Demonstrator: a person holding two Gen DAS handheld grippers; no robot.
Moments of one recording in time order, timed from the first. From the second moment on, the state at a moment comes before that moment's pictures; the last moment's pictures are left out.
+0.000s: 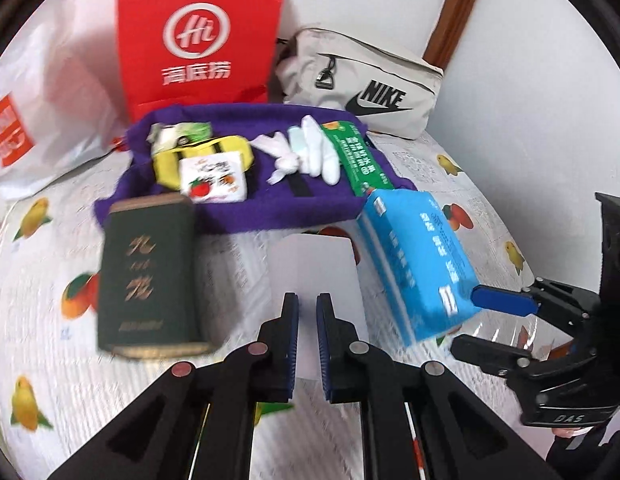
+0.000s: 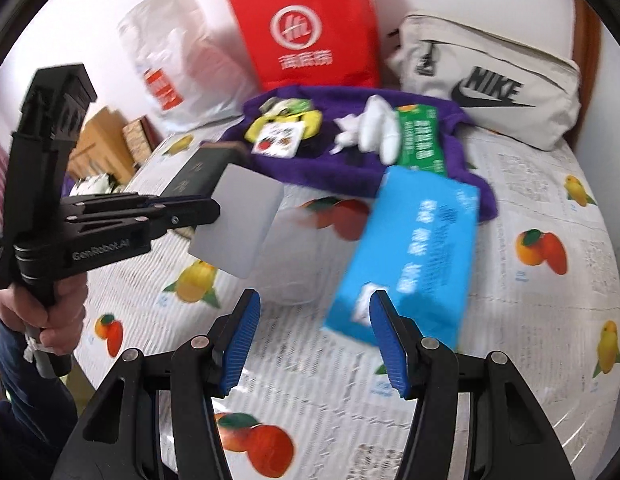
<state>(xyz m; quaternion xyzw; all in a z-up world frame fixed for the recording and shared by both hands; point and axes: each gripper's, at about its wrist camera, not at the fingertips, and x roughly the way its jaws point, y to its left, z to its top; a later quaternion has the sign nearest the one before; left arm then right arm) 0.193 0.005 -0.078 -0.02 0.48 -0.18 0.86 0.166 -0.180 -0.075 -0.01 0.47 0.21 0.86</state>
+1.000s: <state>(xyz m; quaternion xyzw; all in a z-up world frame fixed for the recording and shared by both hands) 0.127 0.122 -0.129 -0.10 0.52 -0.05 0.85 0.171 -0.086 -0.116 -0.11 0.48 0.25 0.83</state>
